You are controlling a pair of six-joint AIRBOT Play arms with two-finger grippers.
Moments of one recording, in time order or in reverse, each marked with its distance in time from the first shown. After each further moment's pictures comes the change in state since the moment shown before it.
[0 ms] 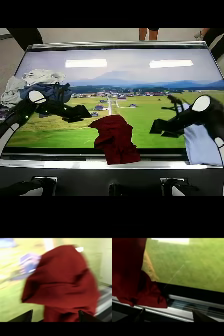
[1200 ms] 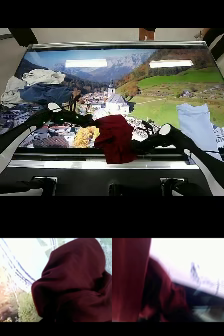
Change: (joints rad) left arm -0.067 -0.134 -0.118 -0.198 0.184 0.236; right arm 0.287 -0.135 -0.386 0.328 -0.454 -0.084
